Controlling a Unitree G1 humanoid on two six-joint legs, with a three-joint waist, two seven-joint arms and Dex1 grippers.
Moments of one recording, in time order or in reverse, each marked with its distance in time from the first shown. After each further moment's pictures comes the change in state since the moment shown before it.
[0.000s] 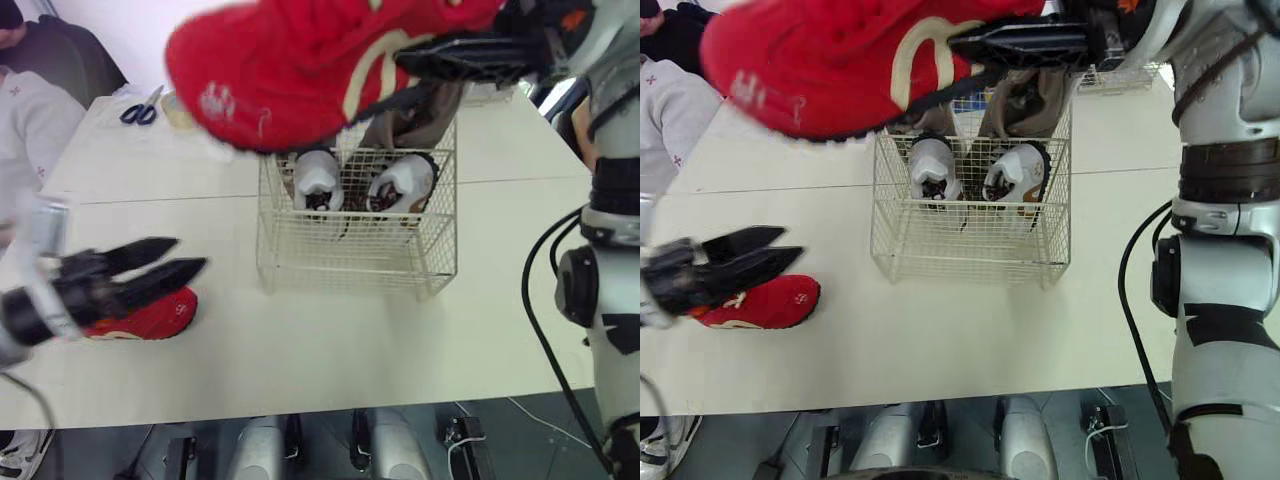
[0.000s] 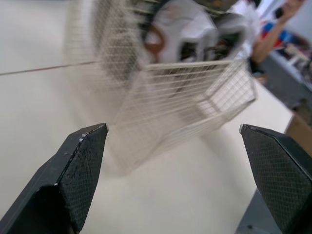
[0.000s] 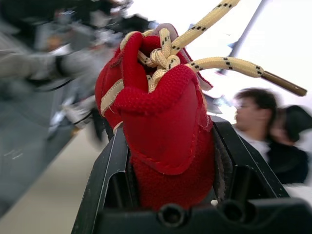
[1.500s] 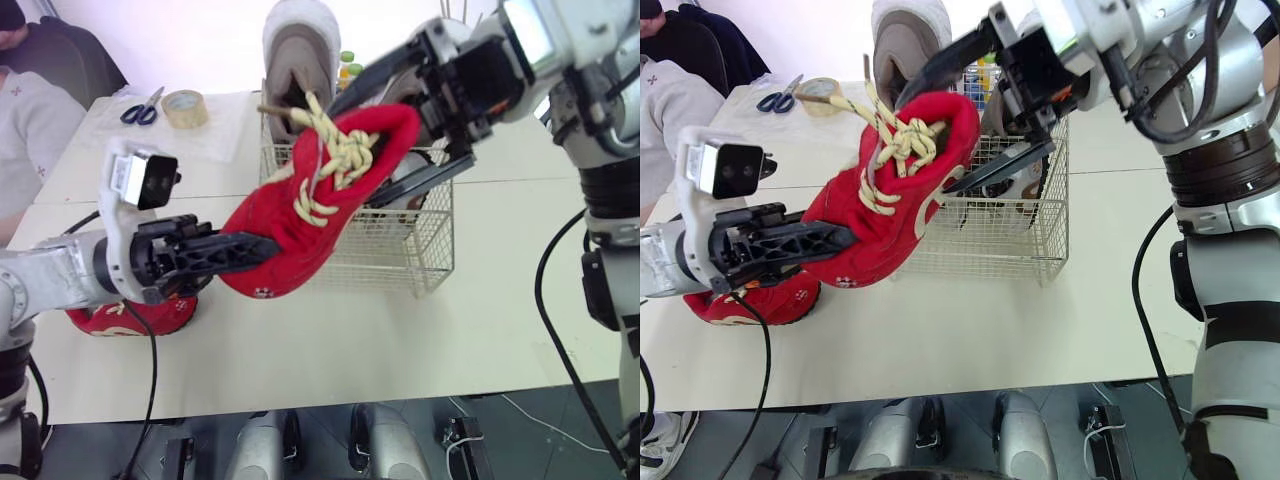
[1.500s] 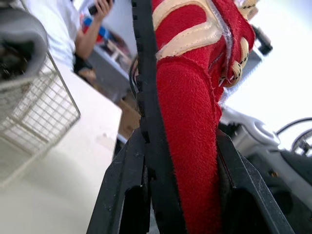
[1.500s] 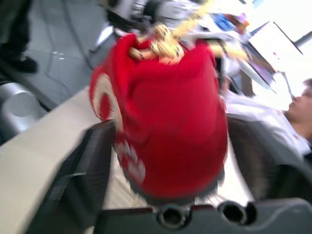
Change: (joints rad) left arm -0.637 -0.184 -0.709 0.066 -0.289 0.025 -0.064; right arm -0.017 -0.091 0.285 0.001 -0.092 -0.317 0.017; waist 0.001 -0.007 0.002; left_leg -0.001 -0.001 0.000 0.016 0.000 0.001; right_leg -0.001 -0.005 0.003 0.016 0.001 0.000
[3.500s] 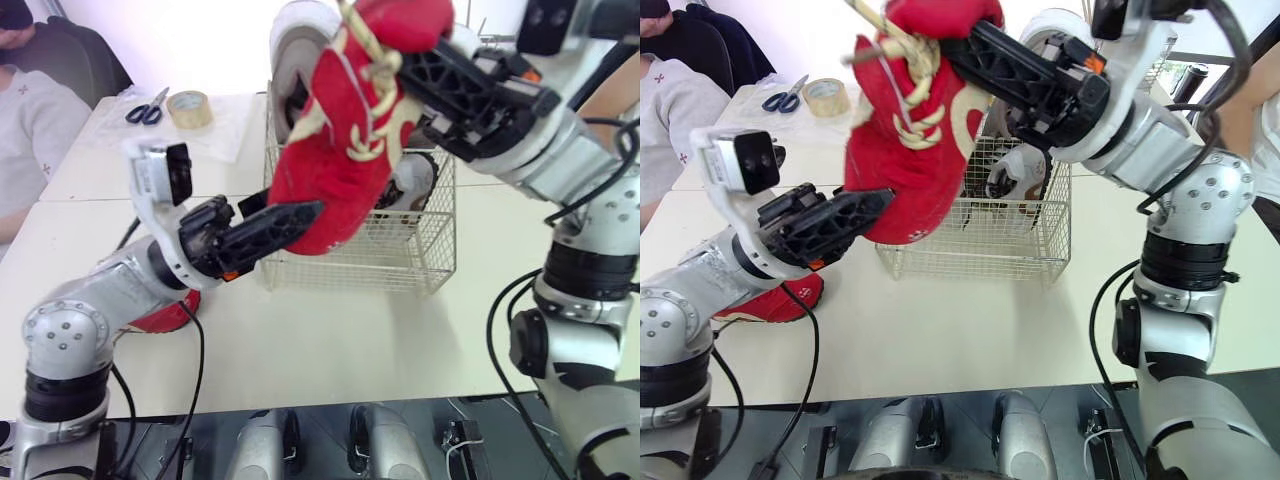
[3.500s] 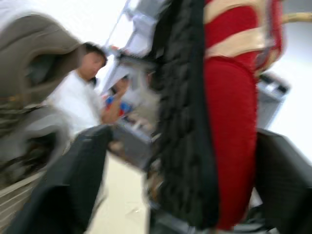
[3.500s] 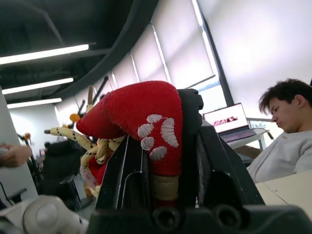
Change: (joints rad) left arm 0.038 -0.201 -0.048 -0.170 0.315 -0.260 0.125; right arm 0.398 0.176 -0.562 -0.343 0.754 0.886 -0.821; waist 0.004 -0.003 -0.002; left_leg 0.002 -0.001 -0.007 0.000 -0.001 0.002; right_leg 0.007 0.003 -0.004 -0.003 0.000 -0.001
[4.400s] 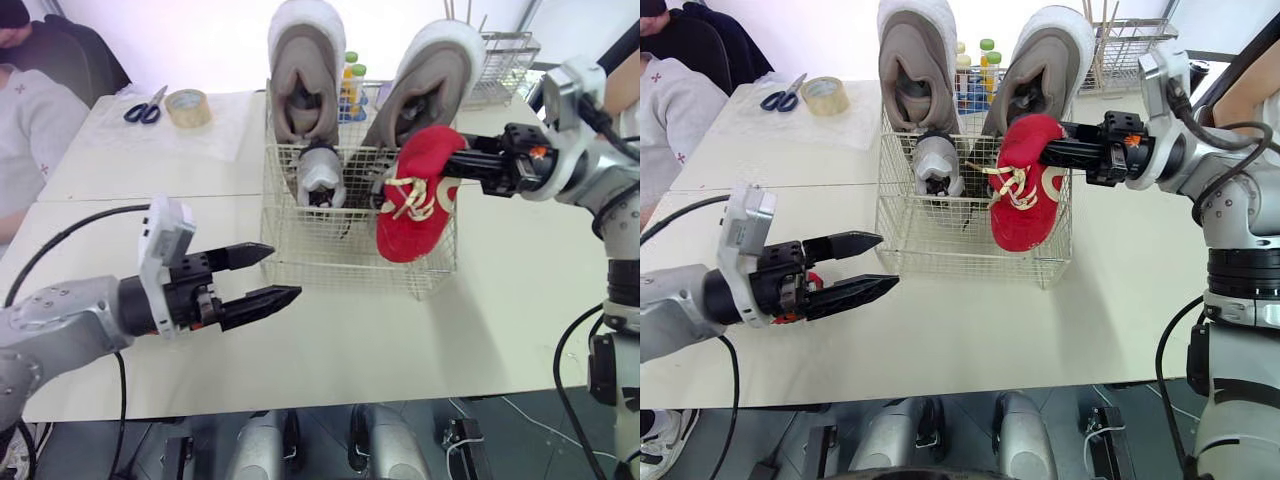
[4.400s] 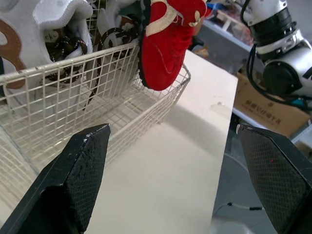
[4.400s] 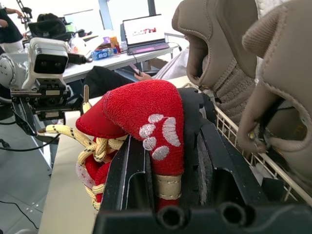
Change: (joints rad) left arm 0.256 0.223 0.139 -0.194 0.111 0.082 0.046; right arm 0.167 -0.208 0.109 0.203 -0.615 -0.311 0.504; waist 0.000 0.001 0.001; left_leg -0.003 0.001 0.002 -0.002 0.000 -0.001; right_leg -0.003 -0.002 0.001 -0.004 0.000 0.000
